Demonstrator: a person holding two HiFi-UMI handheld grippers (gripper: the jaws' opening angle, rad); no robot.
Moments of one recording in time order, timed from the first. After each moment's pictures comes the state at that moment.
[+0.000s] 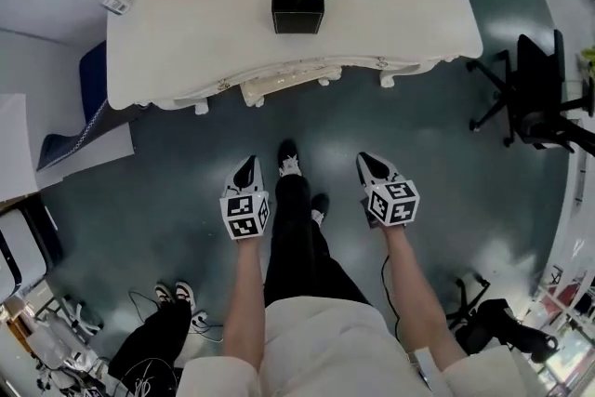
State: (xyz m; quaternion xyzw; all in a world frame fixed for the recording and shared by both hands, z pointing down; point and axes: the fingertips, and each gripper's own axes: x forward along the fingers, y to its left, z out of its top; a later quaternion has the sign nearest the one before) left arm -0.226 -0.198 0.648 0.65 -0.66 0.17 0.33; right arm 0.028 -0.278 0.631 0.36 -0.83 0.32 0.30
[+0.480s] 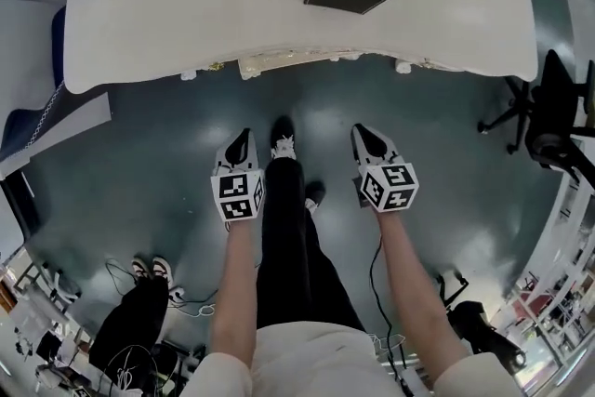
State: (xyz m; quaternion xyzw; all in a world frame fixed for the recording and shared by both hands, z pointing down) left arm -0.245 -0.231 0.763 0.63 -0.67 0.18 0.35; right arm -0.026 -0.335 0.731 0.33 -0.84 0.30 0.30
